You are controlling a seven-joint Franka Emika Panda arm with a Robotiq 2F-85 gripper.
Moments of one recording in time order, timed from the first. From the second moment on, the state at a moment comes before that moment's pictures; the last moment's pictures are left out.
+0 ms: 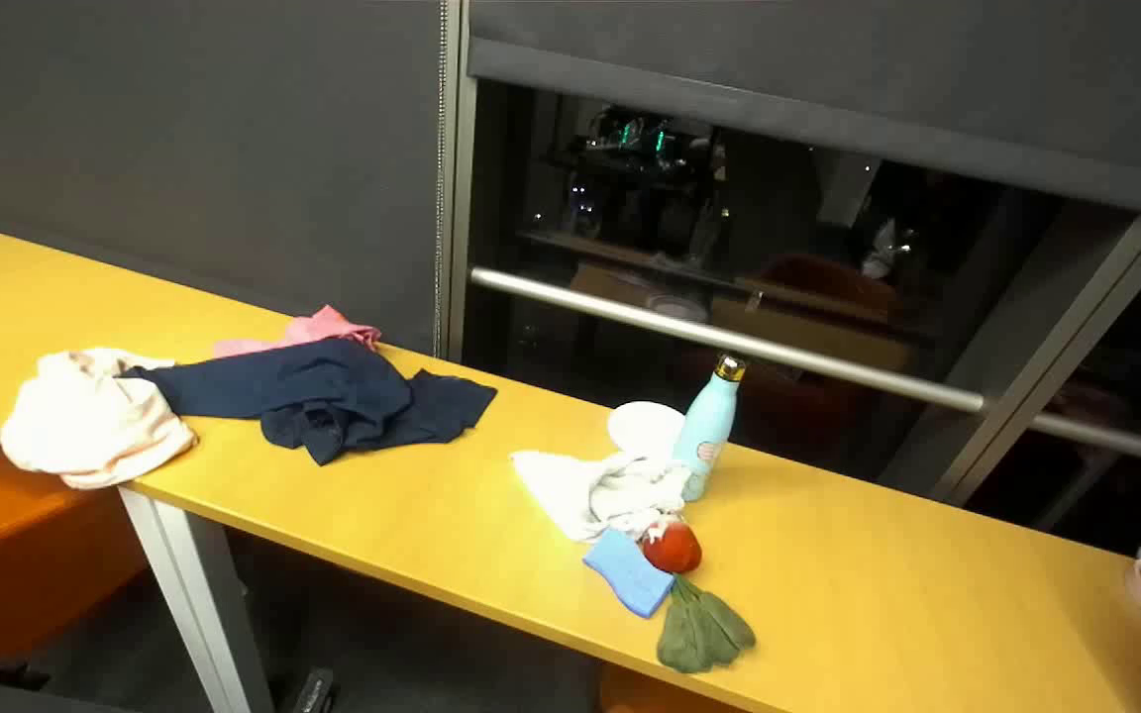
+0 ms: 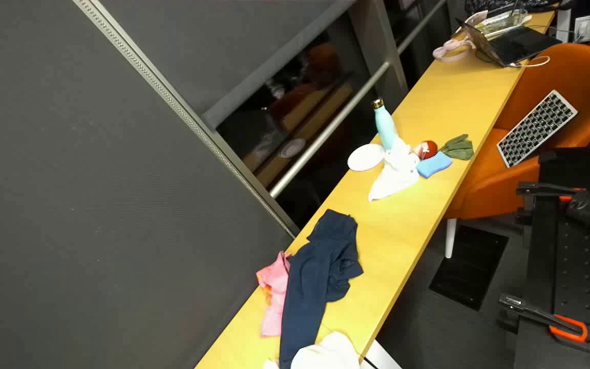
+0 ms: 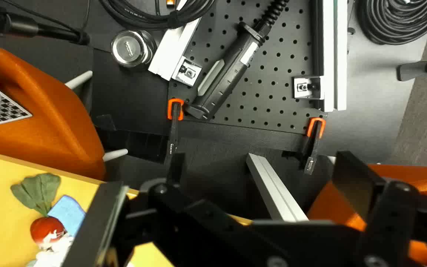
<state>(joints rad) -0.03 -0.93 -0.13 -2.71 -0.12 1.68 -0.27</state>
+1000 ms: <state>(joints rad) 0.03 -0.67 -0.09 -2.70 -0.10 2.18 -0.17</state>
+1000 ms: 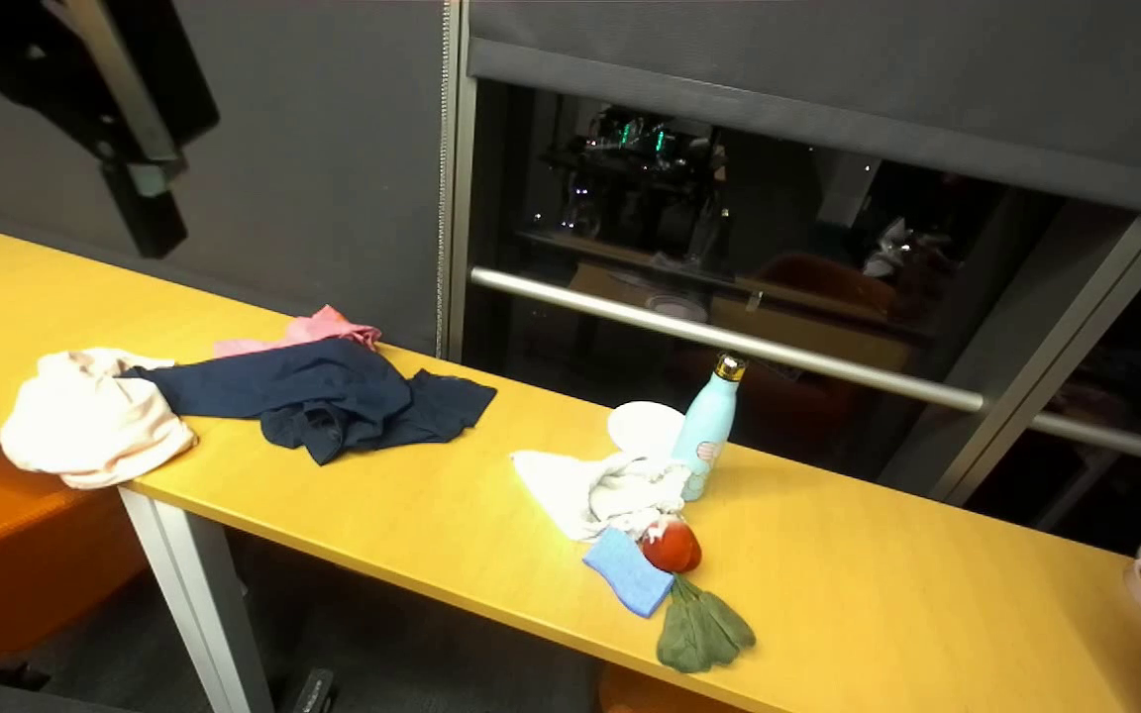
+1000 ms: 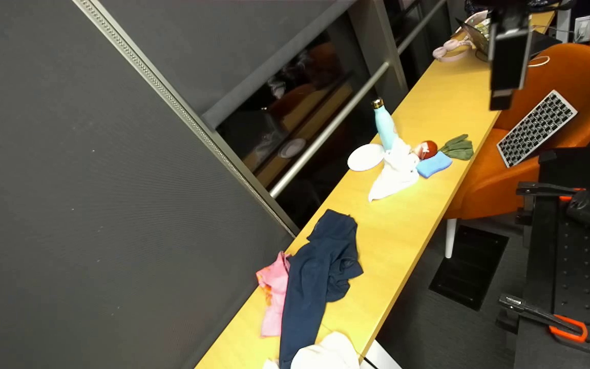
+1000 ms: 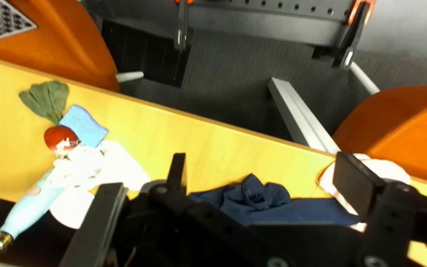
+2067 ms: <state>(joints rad) 0.04 0.38 -0.02 -2.10 -0.29 2.62 0.21</state>
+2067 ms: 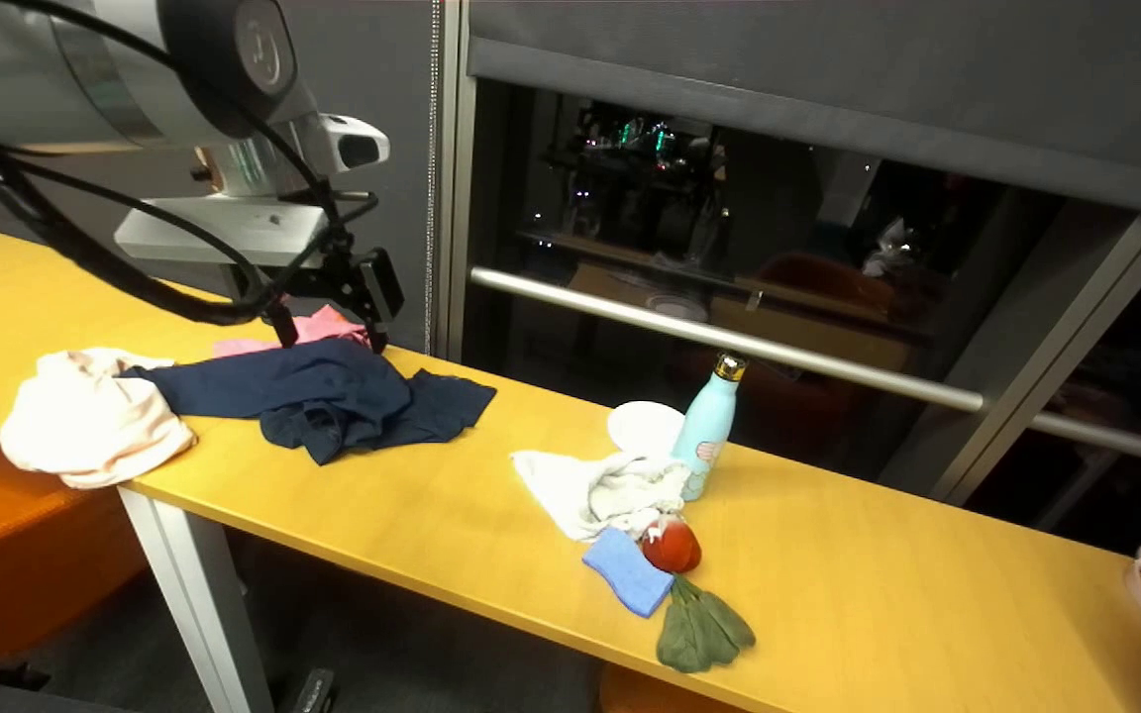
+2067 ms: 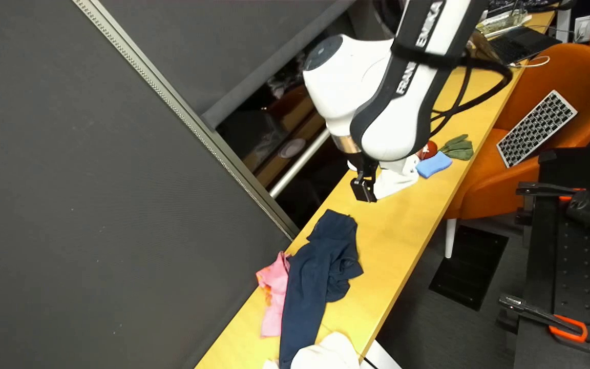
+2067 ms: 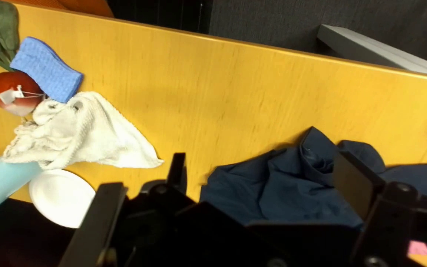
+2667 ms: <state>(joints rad) 0.14 0.81 -0.06 -1.74 -0.28 2.61 0.23</state>
